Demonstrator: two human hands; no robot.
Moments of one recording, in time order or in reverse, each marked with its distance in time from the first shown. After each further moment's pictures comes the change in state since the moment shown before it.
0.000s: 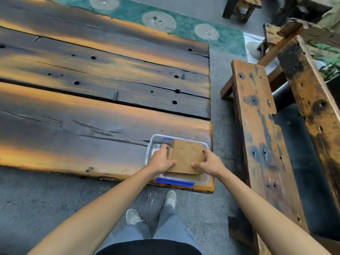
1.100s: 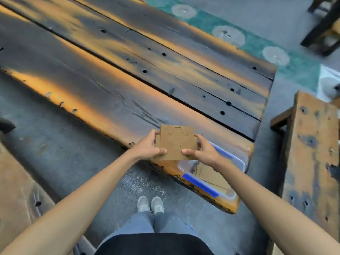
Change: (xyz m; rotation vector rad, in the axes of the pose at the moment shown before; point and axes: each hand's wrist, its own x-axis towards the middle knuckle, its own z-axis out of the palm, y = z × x) left_hand -0.098 -0.075 -0.117 -0.217 0.244 -0.072; right_hand -0.002 -0.127 0.068 0.060 -0.352 -0.480
